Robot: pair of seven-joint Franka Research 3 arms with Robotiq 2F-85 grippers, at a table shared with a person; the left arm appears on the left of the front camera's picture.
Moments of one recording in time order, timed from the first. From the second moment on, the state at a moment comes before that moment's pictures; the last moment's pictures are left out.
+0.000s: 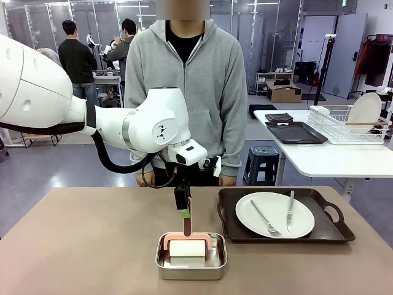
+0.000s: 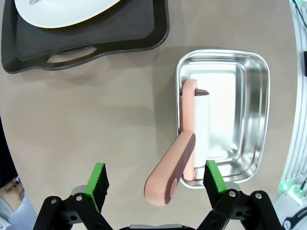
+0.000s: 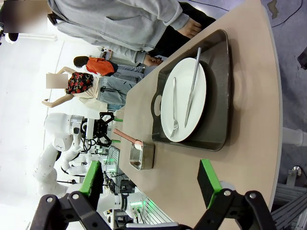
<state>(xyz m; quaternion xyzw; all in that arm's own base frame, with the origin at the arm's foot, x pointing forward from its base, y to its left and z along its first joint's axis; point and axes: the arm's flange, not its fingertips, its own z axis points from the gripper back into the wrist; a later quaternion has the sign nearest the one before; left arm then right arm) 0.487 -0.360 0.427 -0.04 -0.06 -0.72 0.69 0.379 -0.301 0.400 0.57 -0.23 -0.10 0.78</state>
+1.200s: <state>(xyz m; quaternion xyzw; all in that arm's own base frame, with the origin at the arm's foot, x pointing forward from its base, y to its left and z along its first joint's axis) 0.482 -0.088 0.551 -0.34 -0.10 -0.36 0.87 0.378 -0.302 0.400 0.57 -0.23 -0.10 0.78</state>
